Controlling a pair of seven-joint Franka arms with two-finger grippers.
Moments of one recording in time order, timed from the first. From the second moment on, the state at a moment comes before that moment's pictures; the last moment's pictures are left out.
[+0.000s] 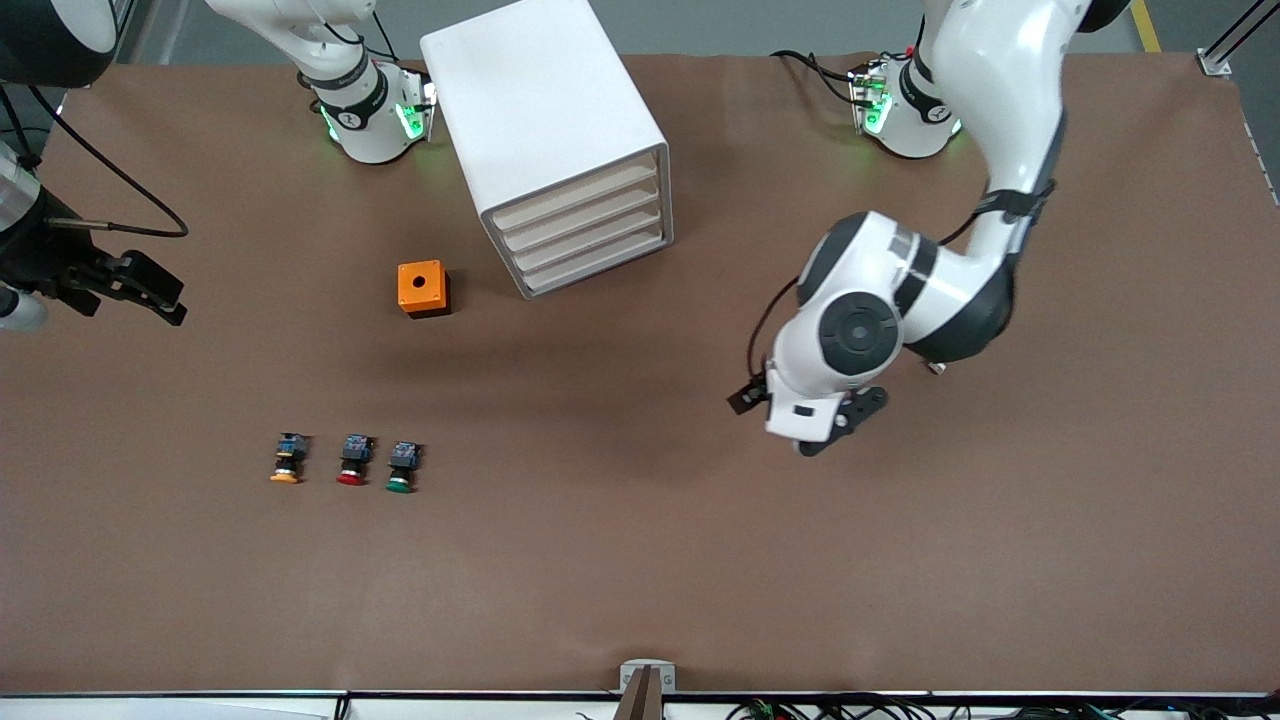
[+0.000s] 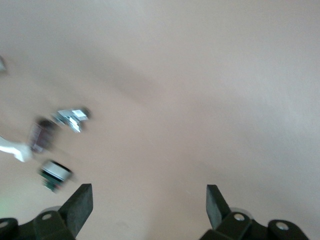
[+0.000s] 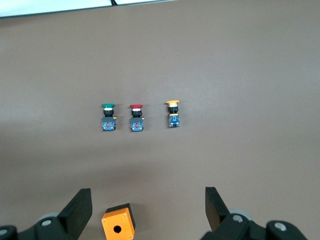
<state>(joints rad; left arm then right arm) -0.36 0.57 -0.16 -1.36 -0.01 1.77 -1.05 -0.06 -0.01 0.08 -1.65 -0.04 1.74 0.15</state>
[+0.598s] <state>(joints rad) -0.10 0.31 -0.16 -1.36 0.09 1.58 -0.55 -0.08 -0.02 0.12 -1.60 -0.03 1.63 0.15</state>
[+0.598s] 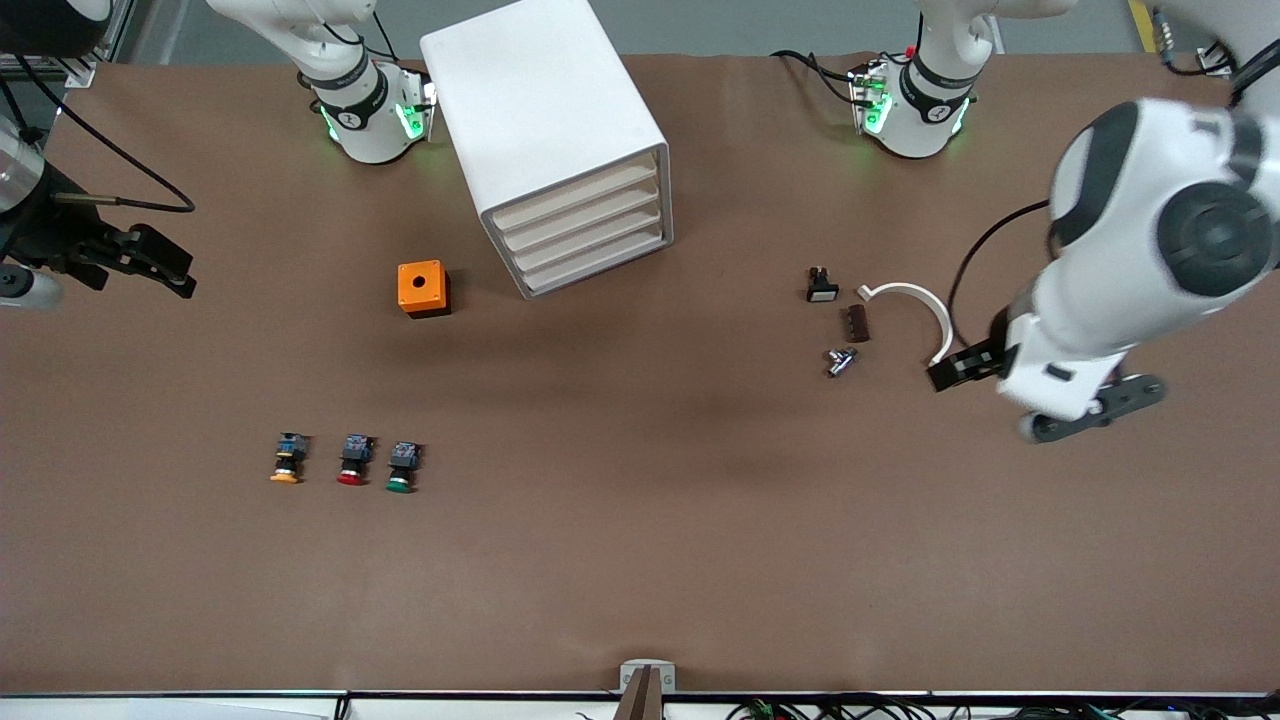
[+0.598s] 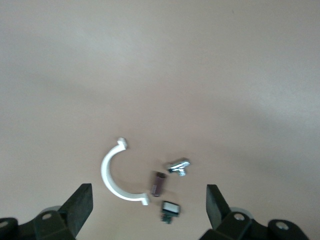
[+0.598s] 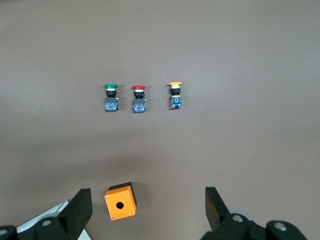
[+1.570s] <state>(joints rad) 0.04 -0.02 -0.16 -1.55 0.09 1.54 -0.17 -0.09 -0.02 0.13 -1.60 -0.03 1.63 0.15</state>
